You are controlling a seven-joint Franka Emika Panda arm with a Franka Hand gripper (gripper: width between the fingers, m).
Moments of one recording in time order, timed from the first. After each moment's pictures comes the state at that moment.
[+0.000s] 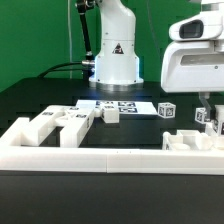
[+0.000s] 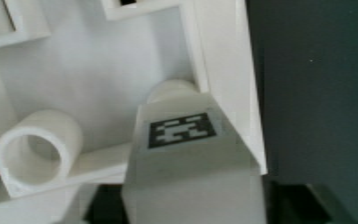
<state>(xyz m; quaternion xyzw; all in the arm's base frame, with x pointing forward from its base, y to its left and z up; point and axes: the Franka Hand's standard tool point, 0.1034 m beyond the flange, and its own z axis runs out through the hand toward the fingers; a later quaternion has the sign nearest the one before) 0.643 0.128 0.078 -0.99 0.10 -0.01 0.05</state>
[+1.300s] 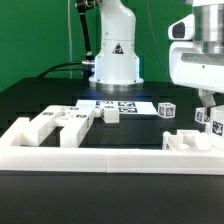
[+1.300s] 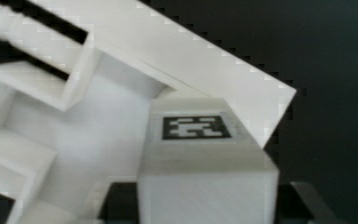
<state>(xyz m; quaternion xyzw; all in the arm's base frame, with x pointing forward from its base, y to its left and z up) 0.641 0.122 0.076 -0.82 0.57 0.02 0.05</state>
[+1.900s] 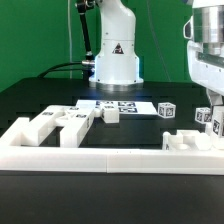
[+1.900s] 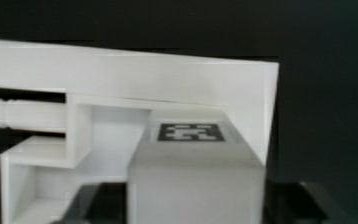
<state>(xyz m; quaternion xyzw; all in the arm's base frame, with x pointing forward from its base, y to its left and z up) 0.640 0.124 0.075 -0.75 0.66 0.04 0.06</state>
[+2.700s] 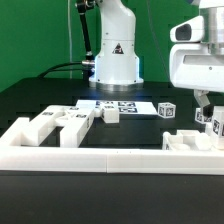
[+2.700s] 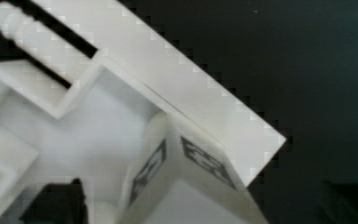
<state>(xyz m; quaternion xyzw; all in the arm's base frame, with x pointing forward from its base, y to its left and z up) 0.639 0.133 0.076 -0.92 0.39 0.02 0.06</state>
